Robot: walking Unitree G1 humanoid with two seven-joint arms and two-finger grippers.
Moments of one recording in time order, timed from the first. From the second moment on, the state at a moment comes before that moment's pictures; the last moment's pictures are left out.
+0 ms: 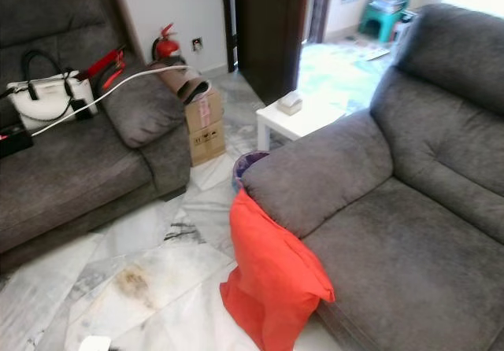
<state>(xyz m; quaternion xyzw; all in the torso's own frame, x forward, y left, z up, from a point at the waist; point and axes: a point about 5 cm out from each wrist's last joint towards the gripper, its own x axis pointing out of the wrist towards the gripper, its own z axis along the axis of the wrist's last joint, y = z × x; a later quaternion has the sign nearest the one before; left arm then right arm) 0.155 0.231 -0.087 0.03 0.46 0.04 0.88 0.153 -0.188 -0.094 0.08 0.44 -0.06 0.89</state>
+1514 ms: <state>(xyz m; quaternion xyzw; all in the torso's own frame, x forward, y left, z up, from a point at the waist) 0.258 0.215 0.017 0.10 0.08 -0.04 0.99 0.231 -0.253 -0.014 0.09 0.13 -0.15 0.98</state>
